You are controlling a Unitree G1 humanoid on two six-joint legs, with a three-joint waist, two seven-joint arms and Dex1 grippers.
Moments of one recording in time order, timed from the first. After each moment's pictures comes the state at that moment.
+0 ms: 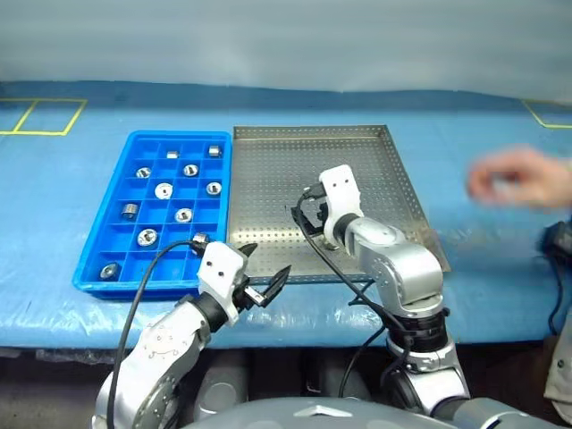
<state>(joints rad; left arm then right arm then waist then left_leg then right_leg) 0.22 0.33 -0.25 -0.79 -0.32 0.68 -0.32 -0.40 -0.07 0.10 -0.43 0.10 1.23 0.14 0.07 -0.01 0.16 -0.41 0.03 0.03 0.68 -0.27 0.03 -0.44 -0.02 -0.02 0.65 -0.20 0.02</state>
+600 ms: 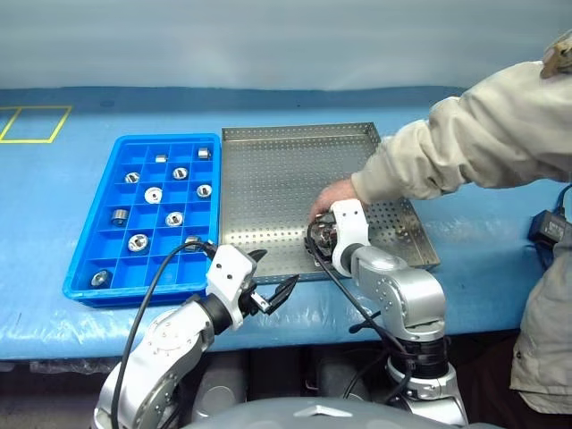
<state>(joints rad) 0.21 0.36 -0.27 -0.79 -0.32 0.69 -0.33 -0.26 -0.02 0.08 -0.44 0.10 1.29 0.06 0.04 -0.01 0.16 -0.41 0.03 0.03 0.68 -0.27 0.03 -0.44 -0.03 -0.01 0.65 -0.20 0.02</state>
